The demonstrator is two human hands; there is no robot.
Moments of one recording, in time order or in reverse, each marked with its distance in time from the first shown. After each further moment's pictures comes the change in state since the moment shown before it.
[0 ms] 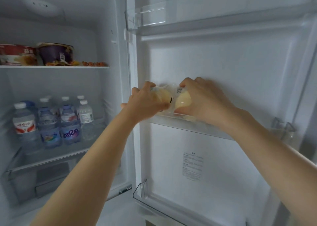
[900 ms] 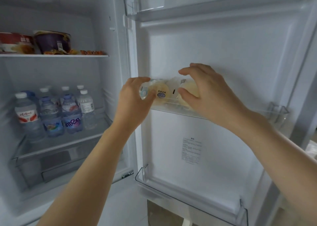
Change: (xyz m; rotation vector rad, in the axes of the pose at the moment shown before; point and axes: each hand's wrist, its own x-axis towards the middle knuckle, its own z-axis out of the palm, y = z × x) left_hand -0.050 -0.022 0.003 -0.181 0.328 0.226; right_hand -0.039 -0.003 -0.002 0.198 0.257 -0.209
